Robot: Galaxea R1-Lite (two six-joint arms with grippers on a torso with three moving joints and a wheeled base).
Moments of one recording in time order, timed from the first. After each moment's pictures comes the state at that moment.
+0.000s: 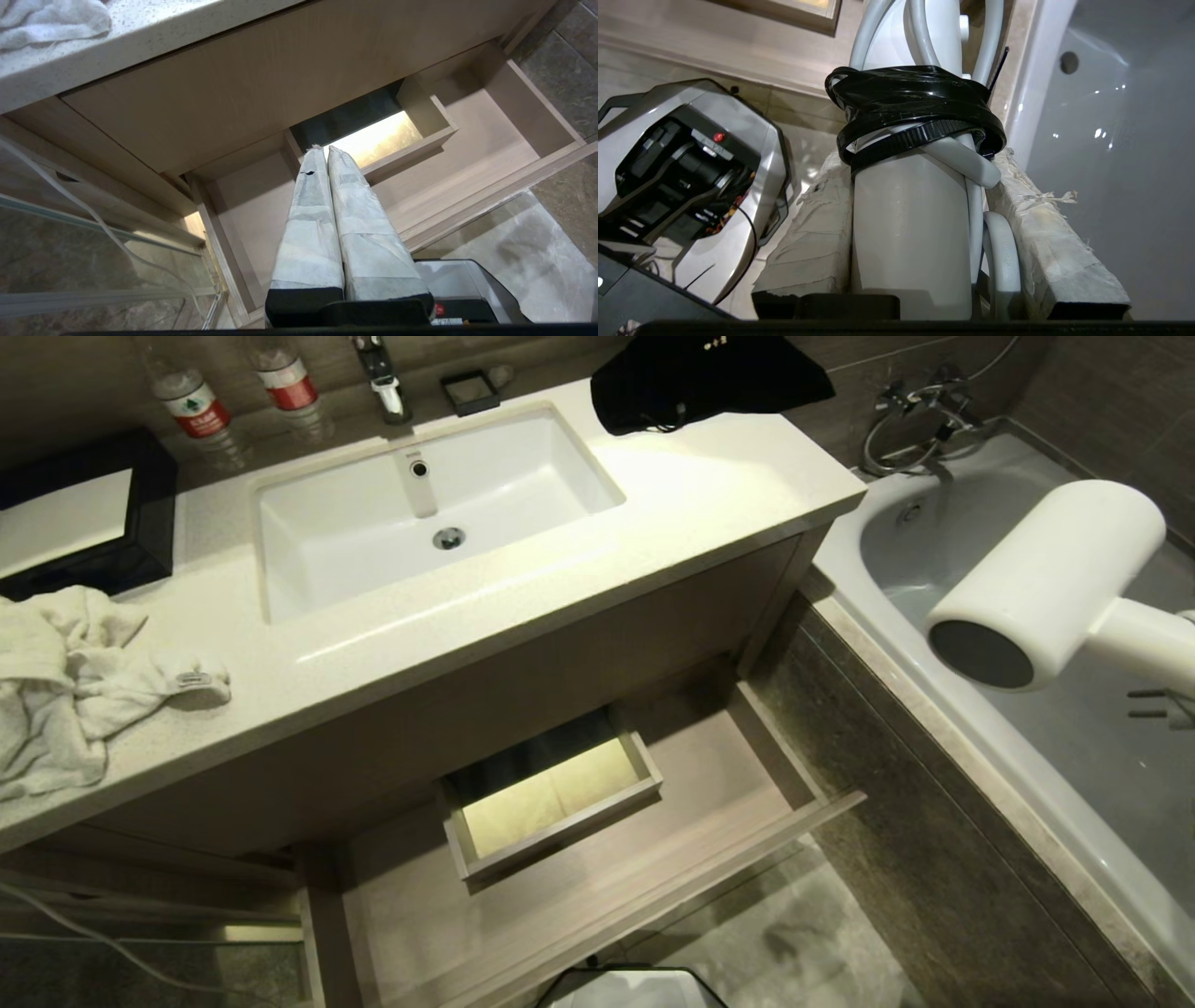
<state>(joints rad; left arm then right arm) 0.00 0.00 0.00 0.00 0.00 -0.01 -0.02 0.92 -1.18 0.69 0.24 -0.67</state>
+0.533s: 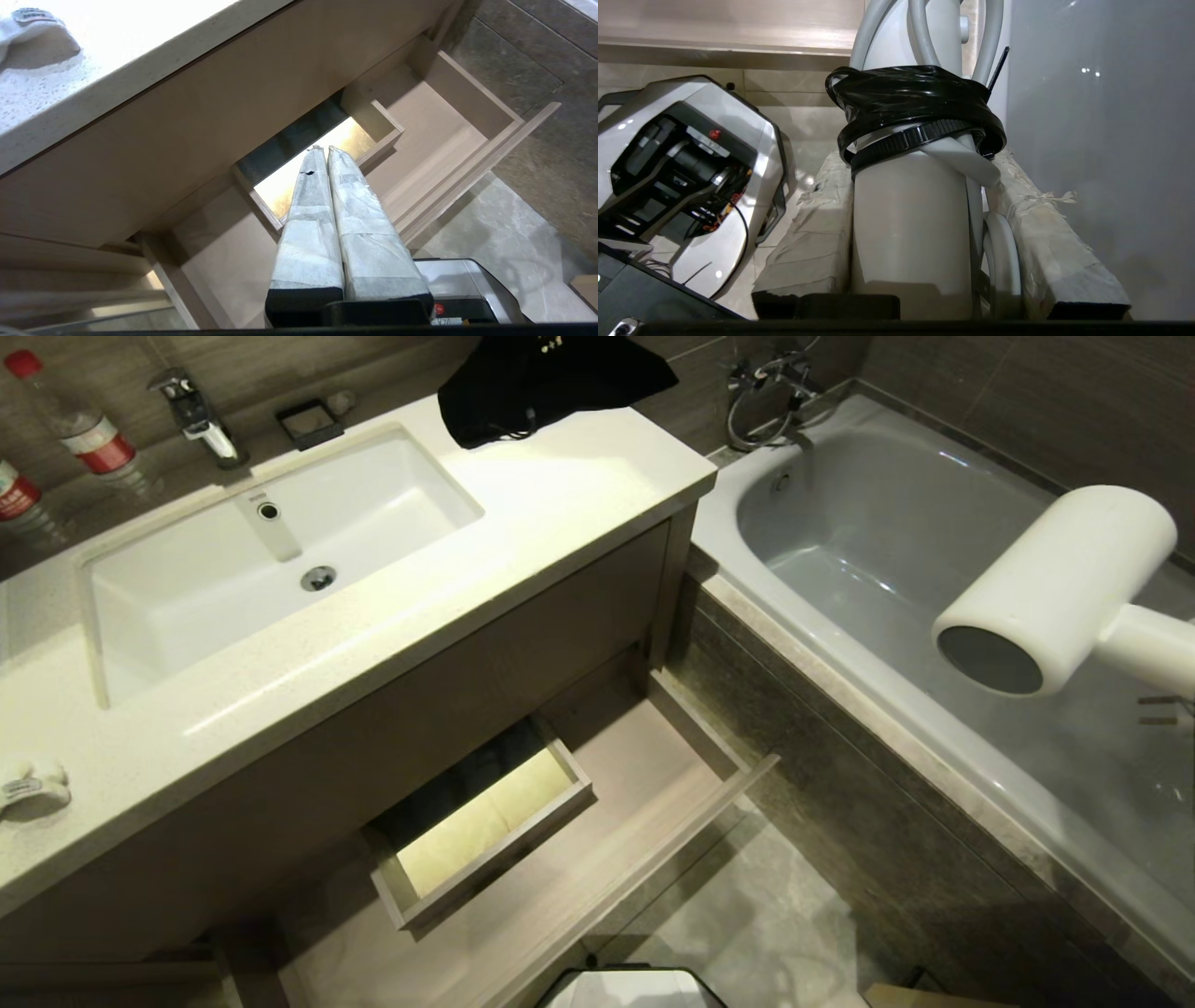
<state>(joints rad) 0.00 0.00 0.00 0.00 0.00 -0.01 -0.02 0.91 -1.17 0.70 0.23 -0.68</state>
